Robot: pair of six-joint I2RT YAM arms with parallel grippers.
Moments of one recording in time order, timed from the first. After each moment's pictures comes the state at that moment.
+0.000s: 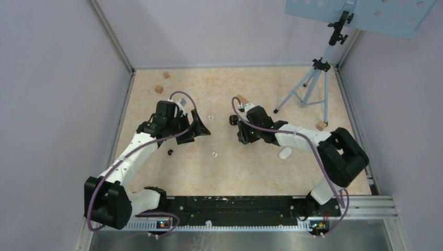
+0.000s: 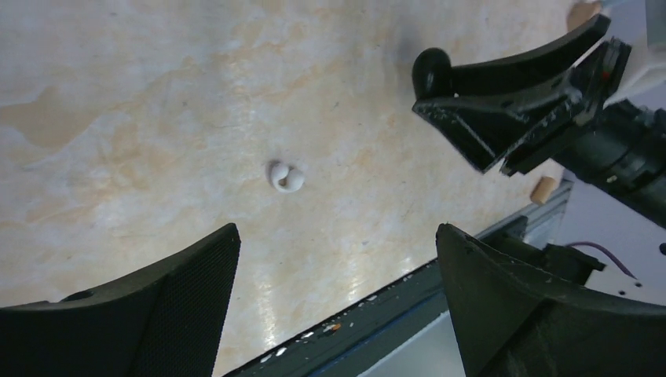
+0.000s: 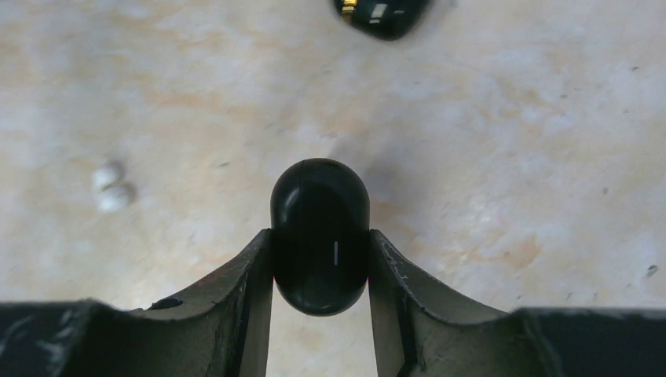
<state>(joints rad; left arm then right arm) -0.27 1.17 0.88 -0.58 0.40 -0.58 0.68 1.67 0.95 -0.13 -0.02 0.23</state>
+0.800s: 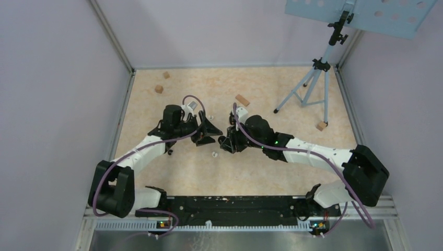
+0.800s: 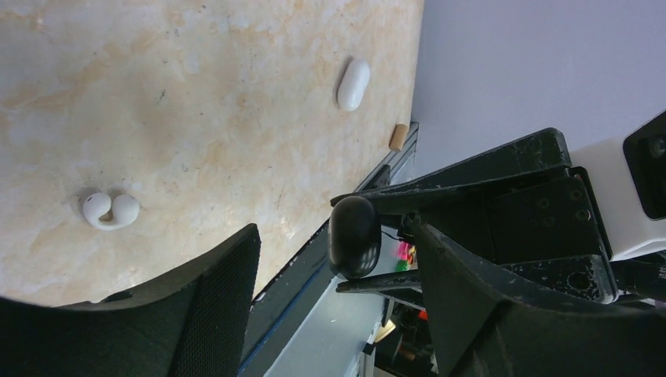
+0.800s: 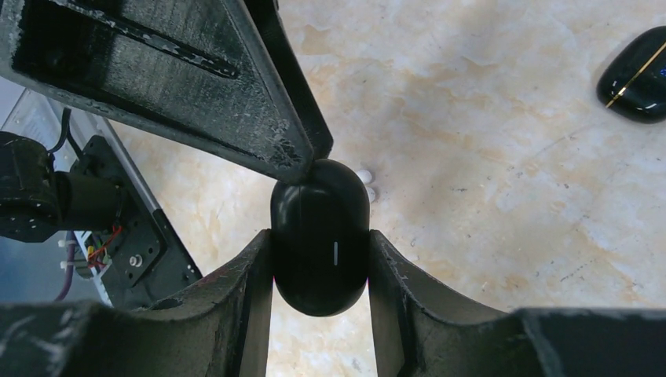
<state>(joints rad) -0.31 1.28 0.69 -0.02 0.79 -0.93 0.91 1.38 0.82 0.07 -0.14 0.40</state>
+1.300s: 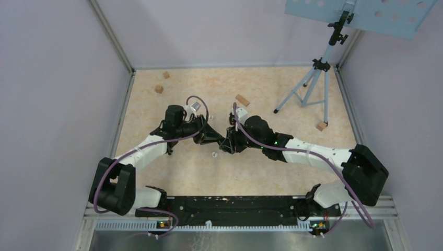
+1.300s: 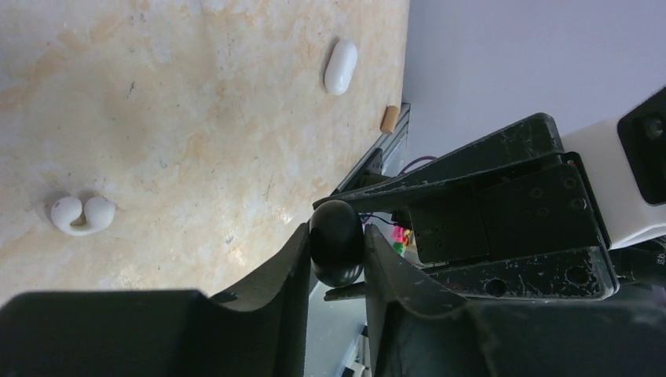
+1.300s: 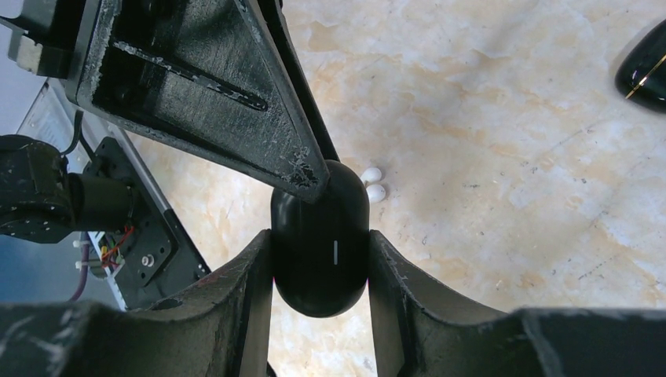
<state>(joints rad) -0.33 1.31 0.68 0.03 0.84 -0.94 0.92 1.38 0.82 0.07 -0.15 0.43</state>
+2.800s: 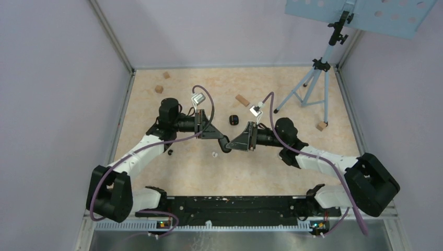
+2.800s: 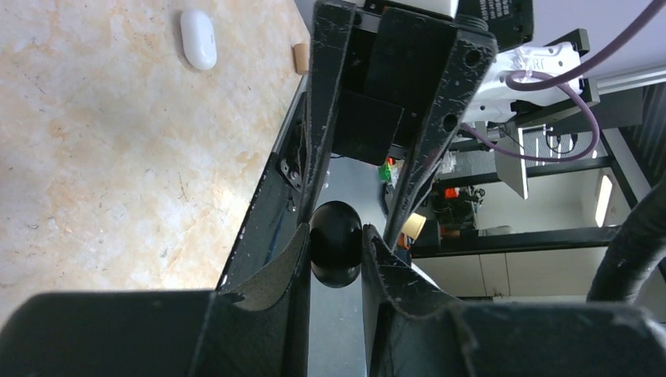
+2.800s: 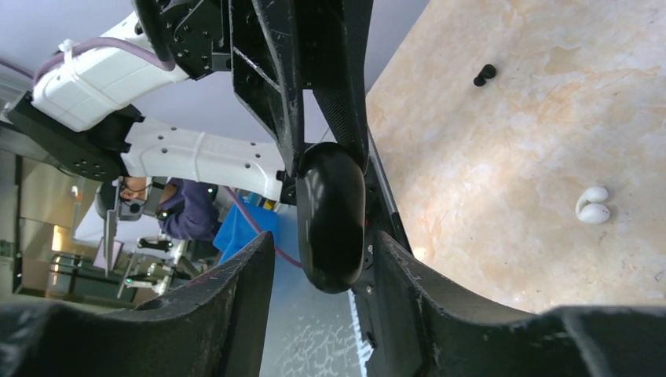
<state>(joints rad) -0.33 1.26 0.74 0.20 1.18 -0.87 0.70 1.27 0.54 0.71 -0.71 0.98</state>
